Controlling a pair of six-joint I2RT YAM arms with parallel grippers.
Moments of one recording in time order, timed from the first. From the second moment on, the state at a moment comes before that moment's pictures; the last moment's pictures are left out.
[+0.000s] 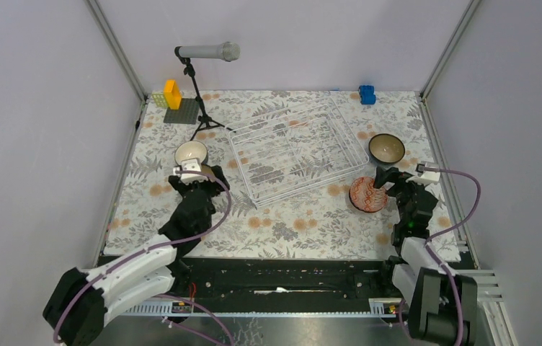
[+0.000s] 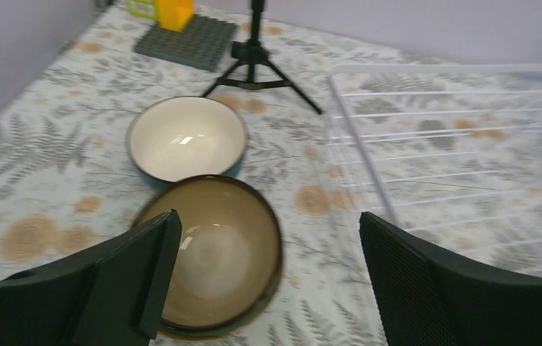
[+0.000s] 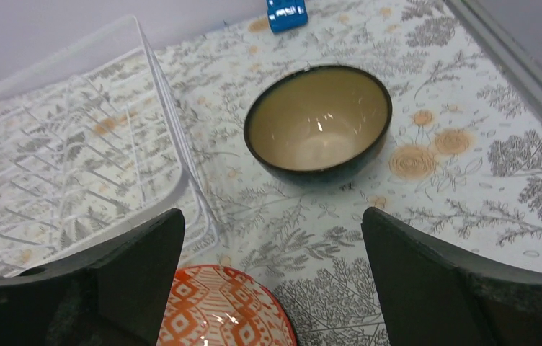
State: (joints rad) left arm -0.67 0.78 0.30 0.38 -0.75 -0.29; right arm -0.21 0.91 0.10 0.77 -0.17 0.27
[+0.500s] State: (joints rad) left arm -0.60 0.92 0.19 0.76 -0.88 0.02; right arm -0.10 1.54 0.09 1.25 -0.10 0.18
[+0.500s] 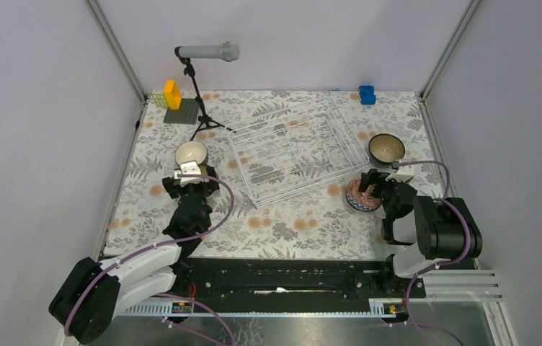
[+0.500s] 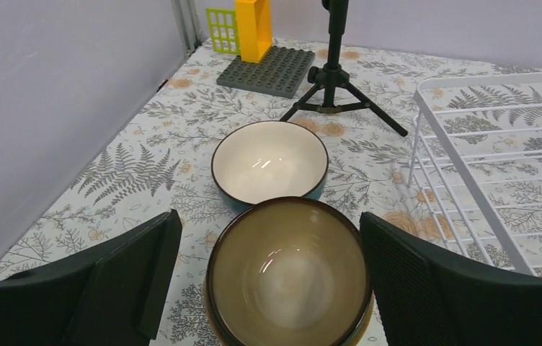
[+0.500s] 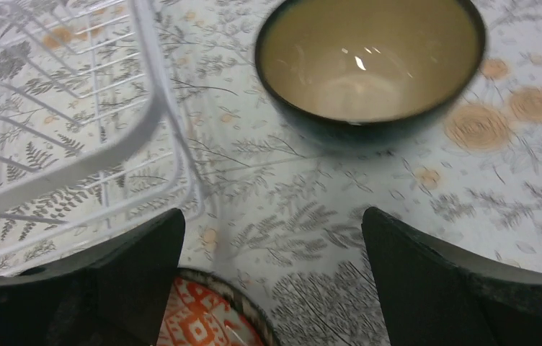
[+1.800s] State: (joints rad) left arm -0.10 1.51 0.21 1.12 -0.17 -0.01; right arm -0.02 1.54 0.23 1.07 -0.03 0.08
